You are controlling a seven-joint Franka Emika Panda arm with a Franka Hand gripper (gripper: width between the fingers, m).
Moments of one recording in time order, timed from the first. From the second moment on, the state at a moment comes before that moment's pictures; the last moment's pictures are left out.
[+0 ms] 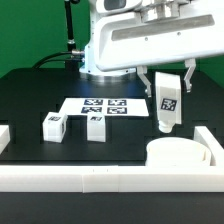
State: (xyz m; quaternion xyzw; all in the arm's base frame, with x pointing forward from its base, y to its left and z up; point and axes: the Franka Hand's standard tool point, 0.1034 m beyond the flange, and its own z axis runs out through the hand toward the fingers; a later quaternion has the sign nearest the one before) arm 0.618 0.061 0.127 -0.97 0.07 -0.20 0.07
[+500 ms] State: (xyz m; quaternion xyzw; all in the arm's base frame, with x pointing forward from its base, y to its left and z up) arm 0.619 0.065 0.105 -0.97 0.05 -0.23 0.06
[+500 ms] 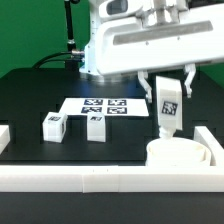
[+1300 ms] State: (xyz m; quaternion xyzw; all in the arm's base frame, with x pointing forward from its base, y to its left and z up) arm 0.638 0.080 0.090 -0.97 0.04 -0.23 0.07
